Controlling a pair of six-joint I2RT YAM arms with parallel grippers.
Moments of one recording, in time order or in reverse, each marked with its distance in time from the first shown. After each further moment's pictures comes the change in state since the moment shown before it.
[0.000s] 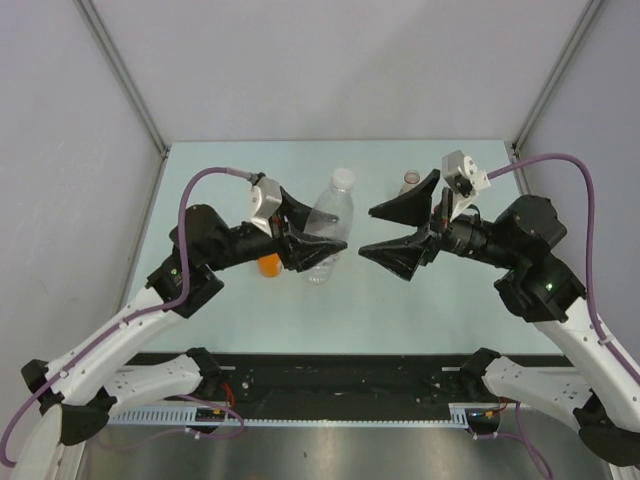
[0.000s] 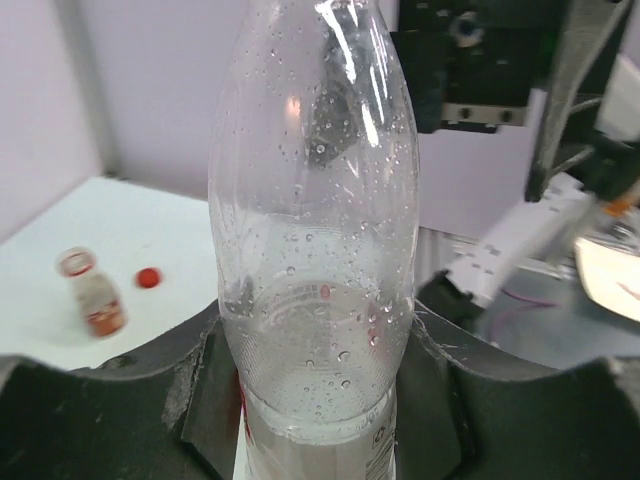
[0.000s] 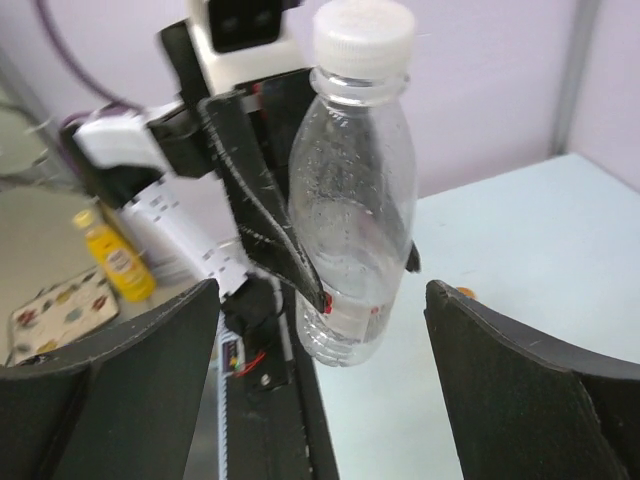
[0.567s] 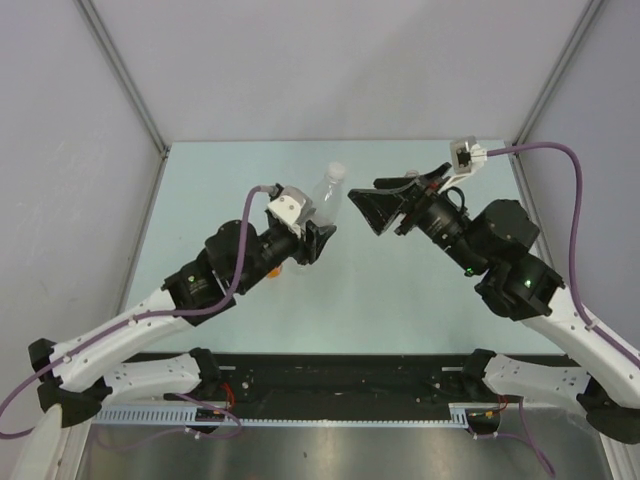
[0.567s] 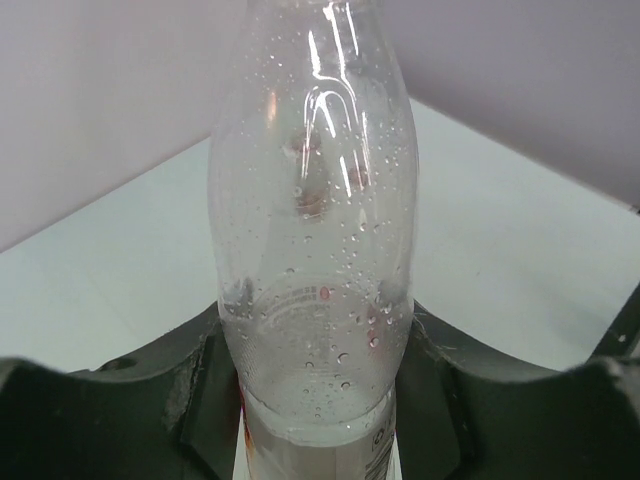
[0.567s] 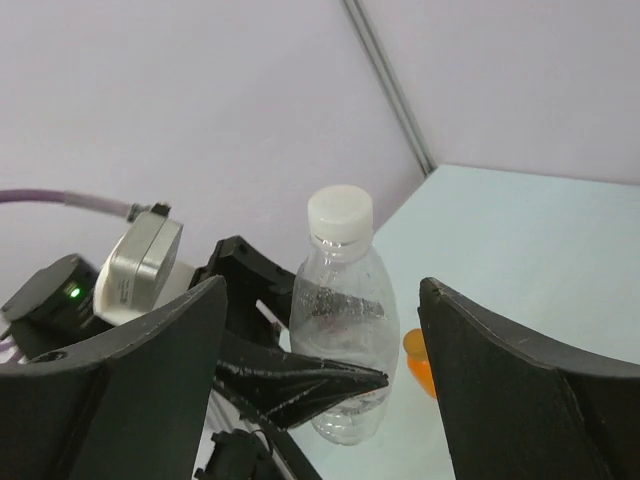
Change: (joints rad) left arm -0.175 0.012 -0.023 -0.193 -0.777 0.216; right arm 0.175 0.043 0.002 0.077 0.750 0.207
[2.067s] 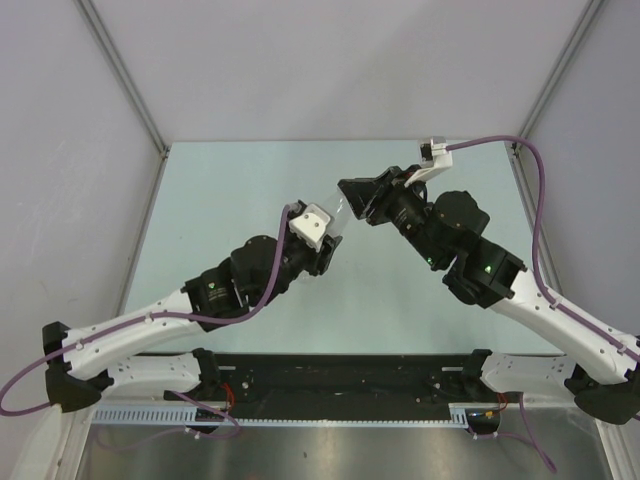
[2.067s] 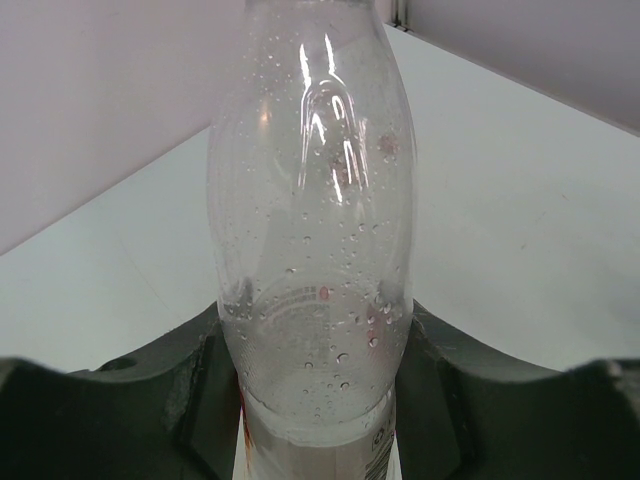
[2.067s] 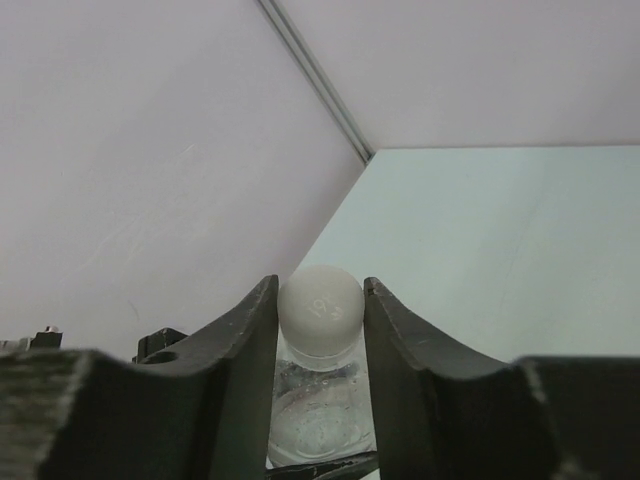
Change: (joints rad) left arm -0.153 0.059 -0.042 0.016 -0.256 0.079; right arm 0.074 0.152 0.006 0.031 0.240 0.032
